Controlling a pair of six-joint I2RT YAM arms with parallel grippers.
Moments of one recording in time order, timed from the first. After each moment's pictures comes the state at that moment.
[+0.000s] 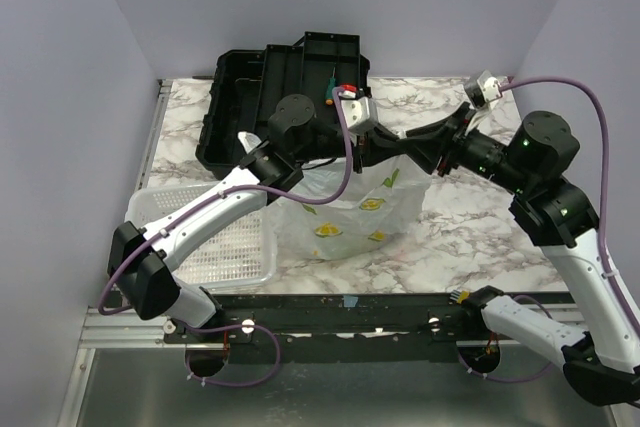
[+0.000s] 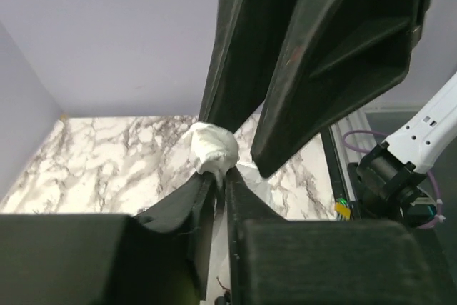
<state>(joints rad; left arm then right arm) -0.81 1.46 1.36 0.26 0.72 -0.01 0.48 0.94 1.32 -0.41 -0.45 0.18</state>
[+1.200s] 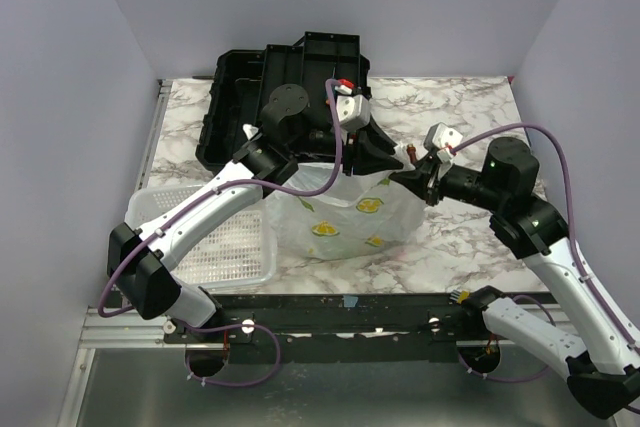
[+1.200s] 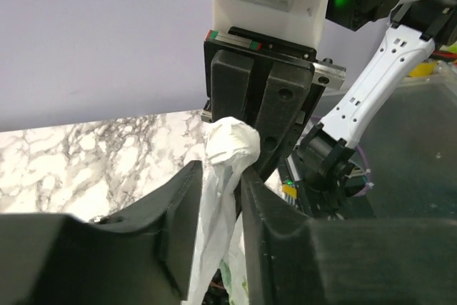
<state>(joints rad) -0.76 1.46 1.40 0.20 0.95 -0.07 0.48 0.85 1.03 -0.38 -0.59 -0.28</state>
